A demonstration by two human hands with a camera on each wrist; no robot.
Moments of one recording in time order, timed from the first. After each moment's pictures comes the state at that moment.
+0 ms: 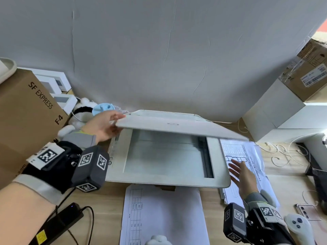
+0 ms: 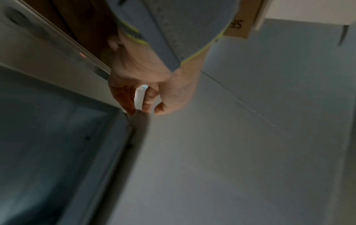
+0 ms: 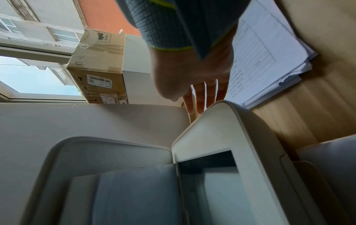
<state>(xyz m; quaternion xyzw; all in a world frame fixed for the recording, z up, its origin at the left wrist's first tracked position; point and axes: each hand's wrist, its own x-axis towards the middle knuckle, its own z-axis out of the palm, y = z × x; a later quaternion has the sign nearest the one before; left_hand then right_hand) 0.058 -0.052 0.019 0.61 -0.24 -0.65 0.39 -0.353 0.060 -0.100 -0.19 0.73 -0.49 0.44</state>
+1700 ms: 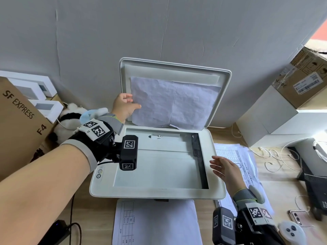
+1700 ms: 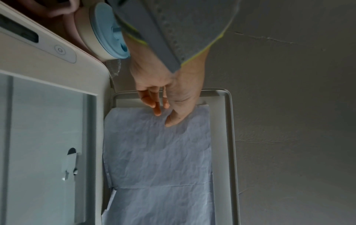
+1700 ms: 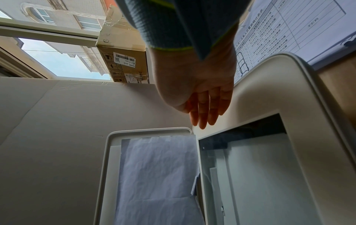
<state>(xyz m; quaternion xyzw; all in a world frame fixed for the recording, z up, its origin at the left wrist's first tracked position) -0.003 -0.148 0.002 0.64 -0.44 -0.45 0.45 -0.322 0.026 -0.062 -0.25 0.68 -0.48 0.49</state>
